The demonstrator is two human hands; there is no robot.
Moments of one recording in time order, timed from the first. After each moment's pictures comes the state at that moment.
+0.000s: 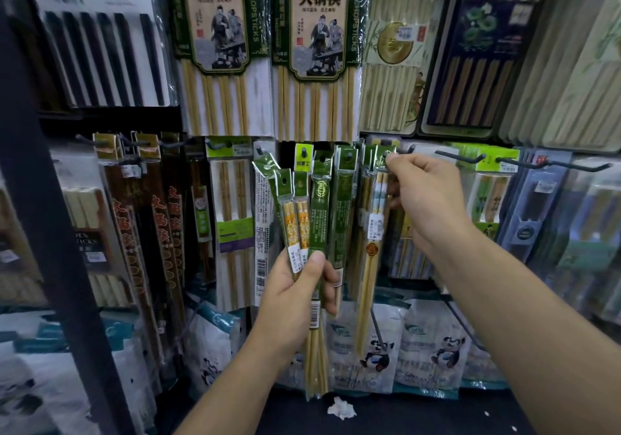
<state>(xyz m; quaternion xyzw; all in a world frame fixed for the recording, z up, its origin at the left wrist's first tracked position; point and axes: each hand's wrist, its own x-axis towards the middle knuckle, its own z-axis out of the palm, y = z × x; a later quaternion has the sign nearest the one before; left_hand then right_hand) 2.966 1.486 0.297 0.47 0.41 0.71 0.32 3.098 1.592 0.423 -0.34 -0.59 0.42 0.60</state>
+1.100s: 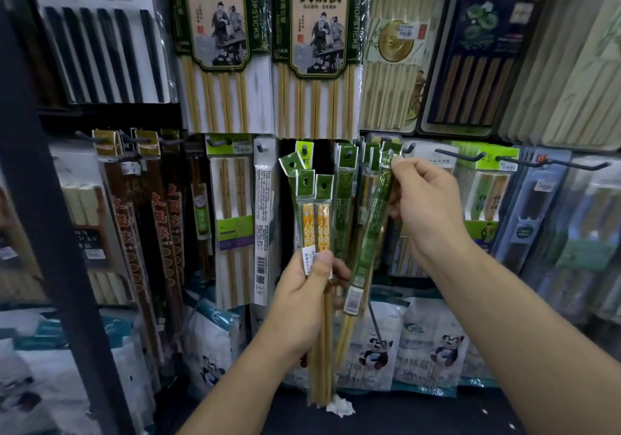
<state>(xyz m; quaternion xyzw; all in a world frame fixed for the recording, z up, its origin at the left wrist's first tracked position) 2.980 1.482 0.303 0.47 0.42 0.68 0.36 3.099 1.583 0.410 -0.30 -0.59 0.44 0.60</state>
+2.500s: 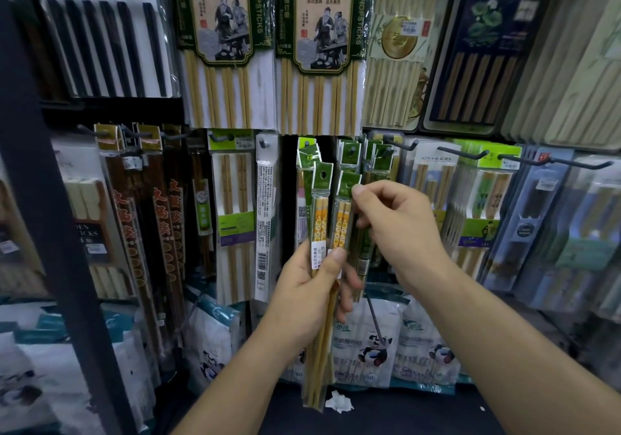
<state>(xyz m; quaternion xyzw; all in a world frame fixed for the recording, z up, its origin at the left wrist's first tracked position) 2.981 1.477 0.313 0.51 0.41 0.67 0.35 3.090 1.562 0.384 -0.30 -0.69 0.37 0.54</state>
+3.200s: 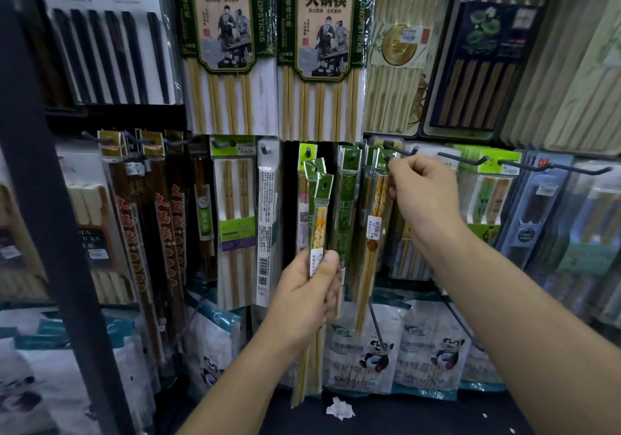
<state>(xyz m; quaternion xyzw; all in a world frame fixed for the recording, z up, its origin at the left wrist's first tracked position) 2.974 1.478 0.313 0.48 0.43 0.66 0.39 3.093 1.605 0.415 -0.35 -0.62 0.35 0.61</state>
